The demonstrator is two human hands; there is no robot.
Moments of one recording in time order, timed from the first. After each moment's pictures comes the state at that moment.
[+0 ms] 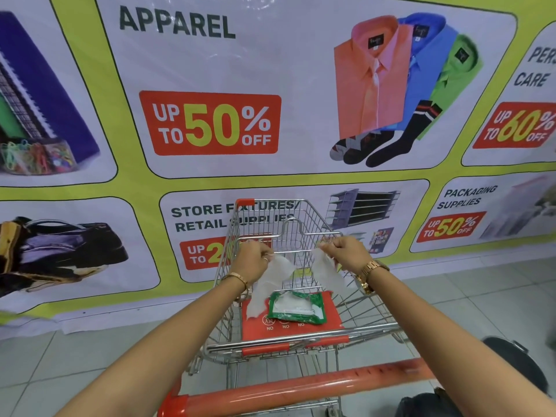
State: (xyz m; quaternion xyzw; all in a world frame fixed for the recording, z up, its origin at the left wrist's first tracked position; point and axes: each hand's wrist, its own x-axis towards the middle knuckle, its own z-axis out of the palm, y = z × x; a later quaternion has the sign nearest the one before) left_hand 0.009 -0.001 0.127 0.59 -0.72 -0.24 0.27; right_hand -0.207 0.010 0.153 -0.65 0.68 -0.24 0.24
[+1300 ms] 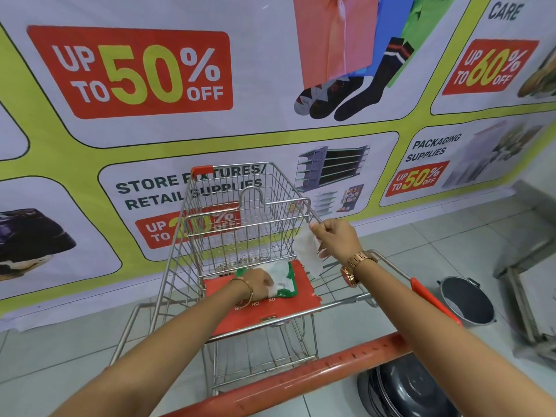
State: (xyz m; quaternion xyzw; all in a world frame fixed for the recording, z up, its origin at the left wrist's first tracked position) left_hand -0.062 -0.009 0.015 0.54 -0.75 -0.38 -0.10; right_hand -0.247 0.019 0.103 -0.53 0.71 -0.36 0.29
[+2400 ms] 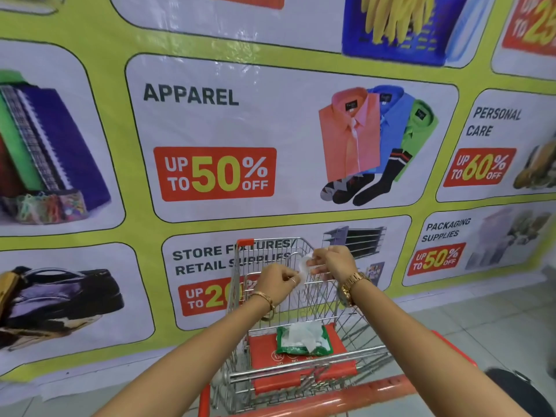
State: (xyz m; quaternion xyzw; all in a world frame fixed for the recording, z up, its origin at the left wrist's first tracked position) left_hand 0.001 0.039 0.184 0.52 -0.73 -0.30 0.34; right_hand -0.141 0.040 0.221 -0.44 0.65 -0.46 0.41
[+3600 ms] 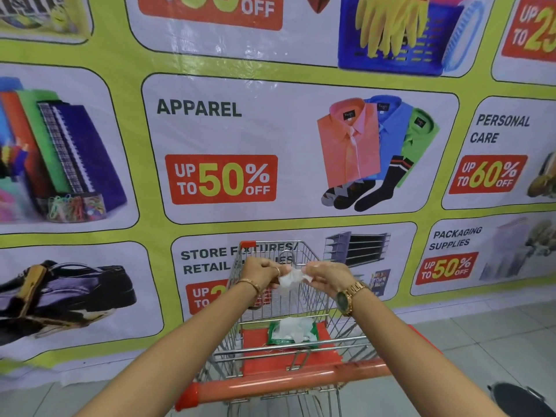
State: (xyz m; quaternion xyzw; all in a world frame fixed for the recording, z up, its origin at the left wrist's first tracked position) left_hand -0.010 0.081 0.214 0.55 -0.52 -0.49 0.43; right_hand -0.173 0.088 0.217 -0.34 0.56 -0.46 0.60
